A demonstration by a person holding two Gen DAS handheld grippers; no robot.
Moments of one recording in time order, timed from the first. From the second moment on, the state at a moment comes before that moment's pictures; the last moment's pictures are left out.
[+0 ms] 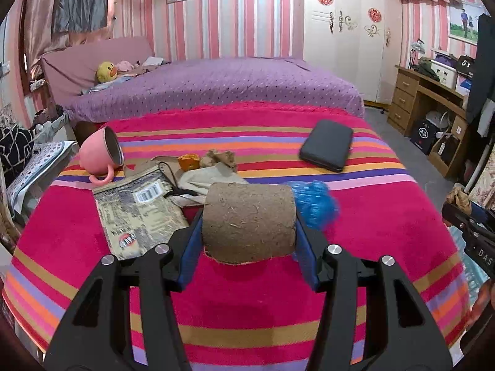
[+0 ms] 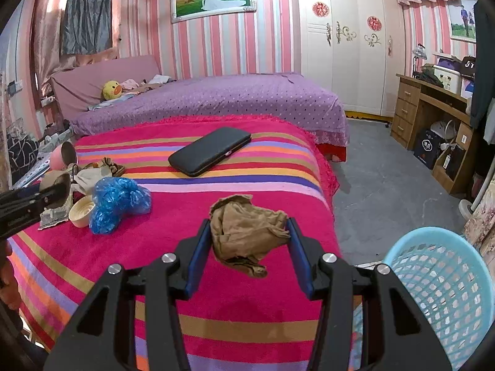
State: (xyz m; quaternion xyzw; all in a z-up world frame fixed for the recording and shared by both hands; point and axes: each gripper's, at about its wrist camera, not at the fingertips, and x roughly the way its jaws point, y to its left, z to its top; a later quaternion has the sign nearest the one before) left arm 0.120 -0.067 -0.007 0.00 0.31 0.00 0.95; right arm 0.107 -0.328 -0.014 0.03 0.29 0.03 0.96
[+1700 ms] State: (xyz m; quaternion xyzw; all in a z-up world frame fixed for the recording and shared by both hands) left arm 0.084 -0.409 -0.044 0.09 0.34 -0.20 0.91; right arm -0.012 -0.609 -0.037 0.09 0.28 -0.18 0.94
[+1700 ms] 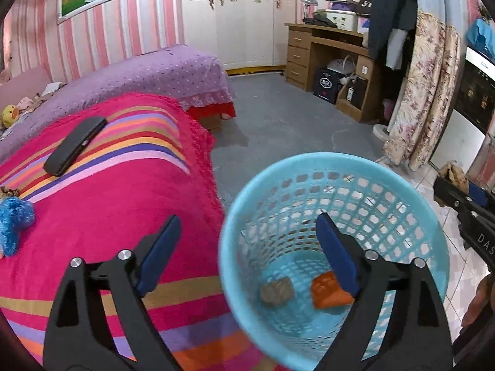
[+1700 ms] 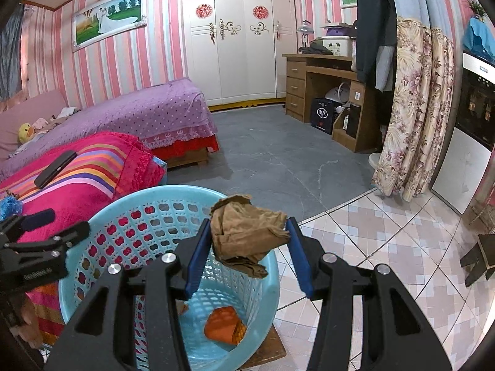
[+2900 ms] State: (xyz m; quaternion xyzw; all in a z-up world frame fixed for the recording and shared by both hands) left arm 0.097 -0.171 -0.001 0.06 0.31 -0.06 0.95; right arm 0.066 -0.462 -0.008 0.07 0.27 -0.14 0.95
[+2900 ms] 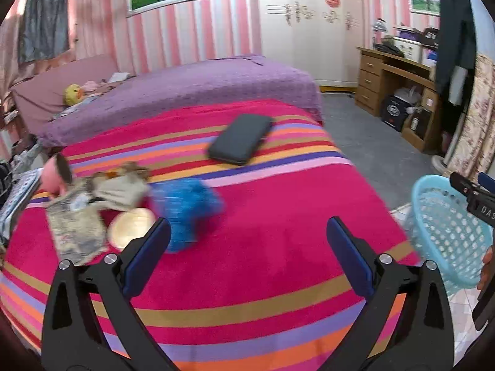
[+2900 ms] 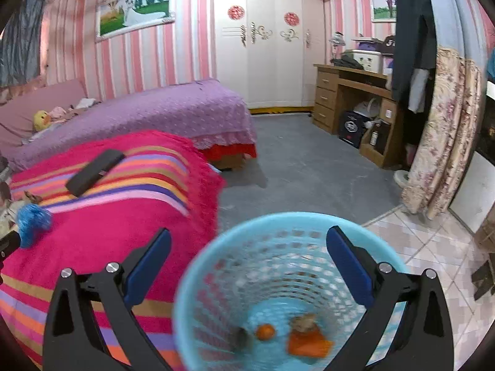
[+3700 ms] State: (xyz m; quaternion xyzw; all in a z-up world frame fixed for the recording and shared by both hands) left arm 0.131 0.031 -0.030 0.03 0.34 0.07 0.94; right arm 0.129 -0.279 -0.024 -0.01 0.30 -0.02 0.95
